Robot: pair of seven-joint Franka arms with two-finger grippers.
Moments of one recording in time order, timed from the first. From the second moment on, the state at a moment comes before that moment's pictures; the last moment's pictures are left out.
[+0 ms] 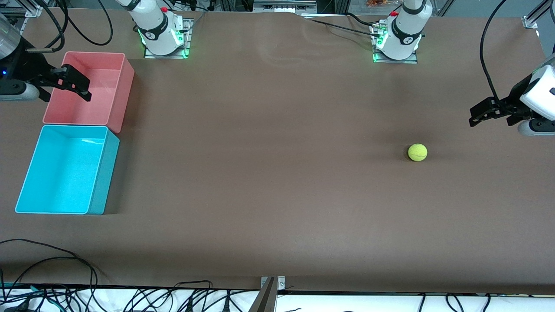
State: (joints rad) left arm -0.11 0.05 0.12 -1.61 0.01 1.64 -0.03; right arm 0.07 -0.03 0.04 -1.56 -0.02 1.58 0.07
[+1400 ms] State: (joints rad) left arm -0.11 0.08 0.12 -1.60 0.01 1.63 -0.03; right arm 0.07 -0.04 0.02 -1.52 -0.02 1.51 0.07
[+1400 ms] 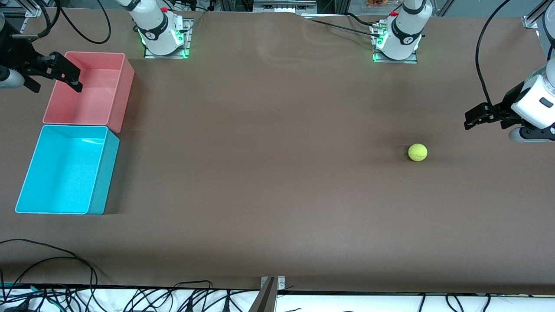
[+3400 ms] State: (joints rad) left arm 0.00 0.26 0.12 -1.87 -0.02 1.96 -1.37; right arm 0.06 -0.03 -0.01 -1.52 -0.02 1.46 0.07
